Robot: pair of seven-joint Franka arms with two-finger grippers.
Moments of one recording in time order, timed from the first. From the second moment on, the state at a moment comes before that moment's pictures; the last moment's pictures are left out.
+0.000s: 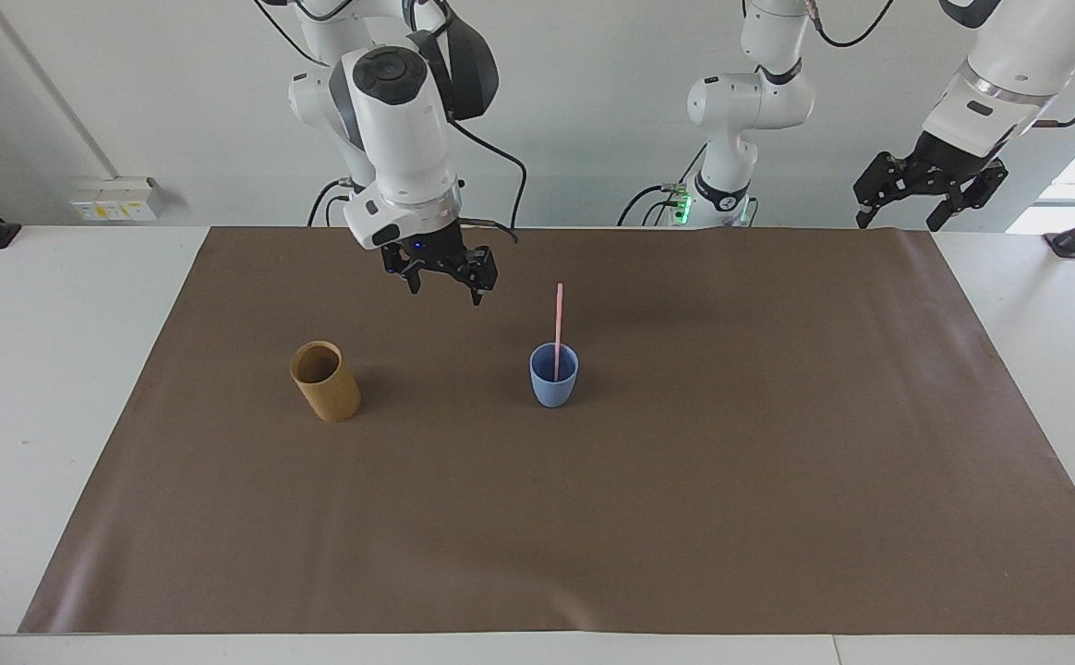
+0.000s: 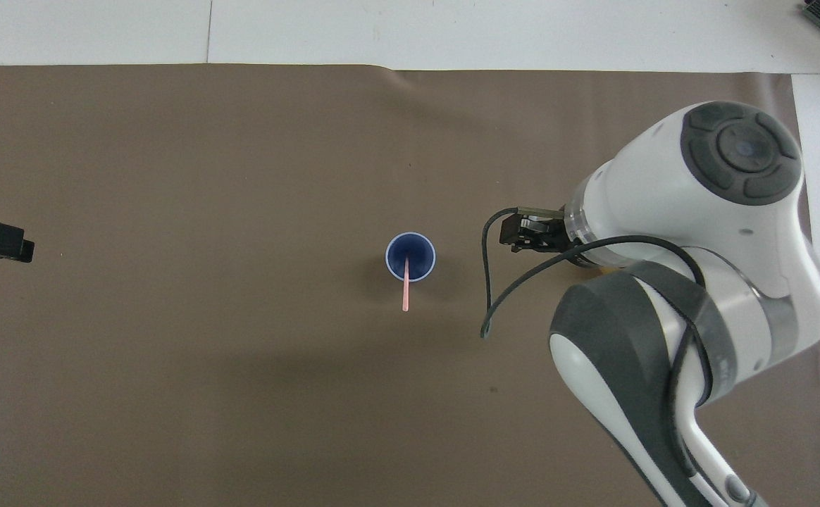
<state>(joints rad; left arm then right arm) -0.04 -0.04 0.01 -1.52 -0.01 1.46 0.08 0.09 0.07 0.26 -1.70 0.00 1.77 0.54</state>
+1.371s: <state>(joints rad) -0.04 -0.04 0.01 -1.52 -0.01 1.46 0.08 0.00 -0.04 0.10 -1.62 0.00 1.60 0.14</state>
